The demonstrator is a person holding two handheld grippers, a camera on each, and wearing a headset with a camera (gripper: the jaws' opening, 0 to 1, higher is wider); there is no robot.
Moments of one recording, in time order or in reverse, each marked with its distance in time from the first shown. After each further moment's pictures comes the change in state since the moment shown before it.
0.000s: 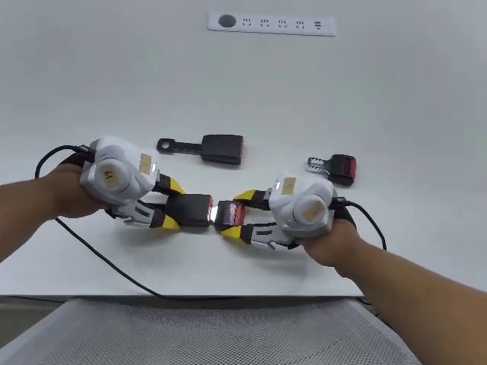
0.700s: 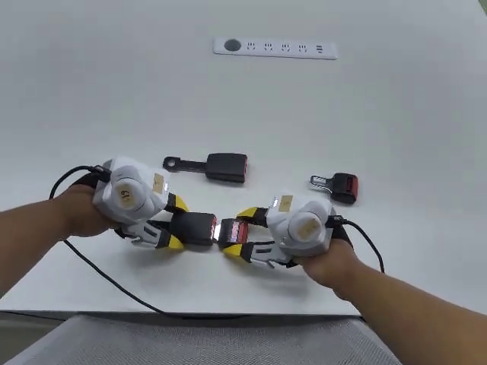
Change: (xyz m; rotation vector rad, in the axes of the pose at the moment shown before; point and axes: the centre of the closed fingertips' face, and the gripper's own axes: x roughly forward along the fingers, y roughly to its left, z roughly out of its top) left arm -0.001 -0.013 -0.002 -0.061 0.064 -0.001; right arm 0.002 0.003 0.005 0.011 0.045 -0.026
